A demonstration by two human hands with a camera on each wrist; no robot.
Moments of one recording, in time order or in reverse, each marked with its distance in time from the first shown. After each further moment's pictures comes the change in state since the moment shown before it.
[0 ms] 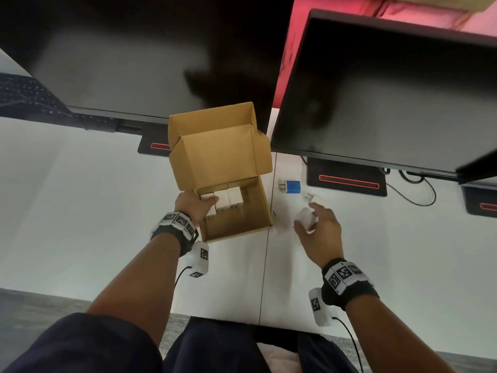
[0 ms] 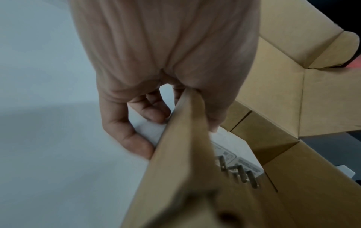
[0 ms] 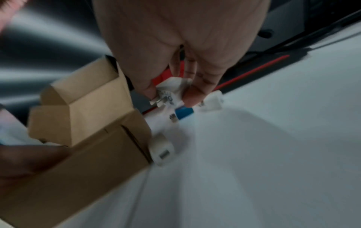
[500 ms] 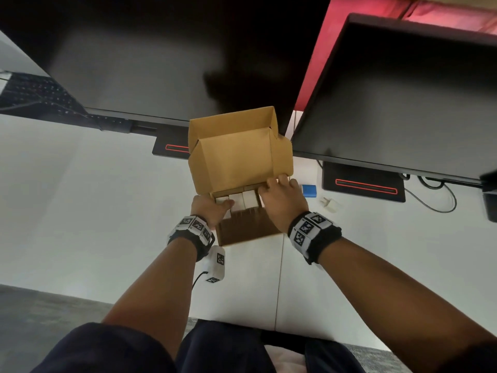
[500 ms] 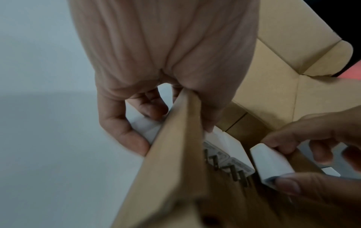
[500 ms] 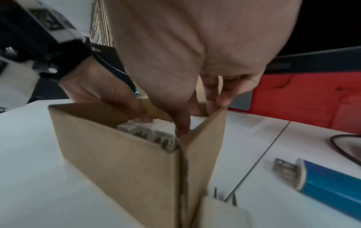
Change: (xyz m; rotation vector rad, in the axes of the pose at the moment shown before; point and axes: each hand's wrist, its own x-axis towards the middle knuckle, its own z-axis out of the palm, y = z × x) left_hand 0.004 -0.002 0.002 -0.002 -0.013 0.019; right_hand 0.053 -0.123 0.051 -0.832 -0.253 -0.604
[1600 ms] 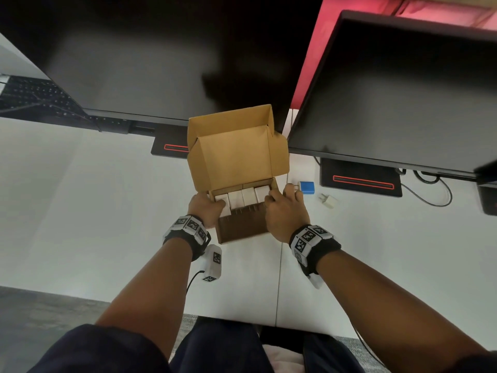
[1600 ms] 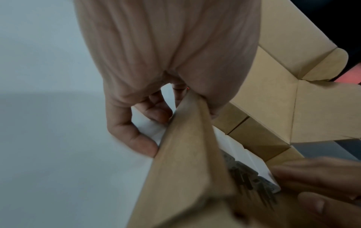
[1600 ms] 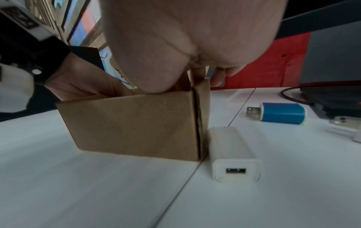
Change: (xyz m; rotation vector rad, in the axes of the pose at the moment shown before) left_hand -0.005 -0.004 -0.011 -0.089 -0.077 0.016; right_hand -0.024 -0.003 0.030 -0.005 -0.035 0.079
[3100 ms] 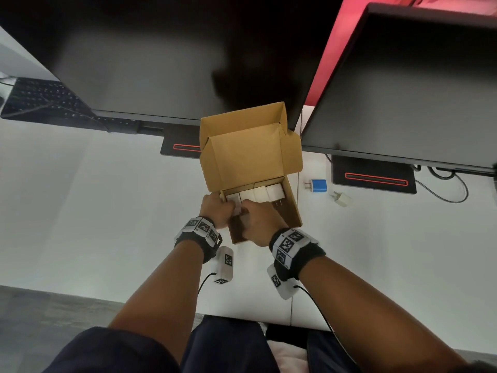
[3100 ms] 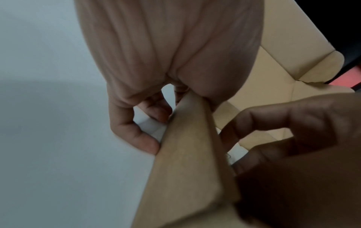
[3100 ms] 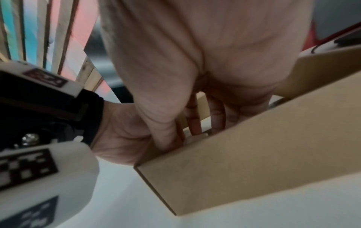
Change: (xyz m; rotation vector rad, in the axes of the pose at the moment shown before) left_hand 0.004 -0.002 -0.001 0.028 -0.024 -0.010; right_hand 0.016 -0.072 -0.014 0.731 -0.196 0.058
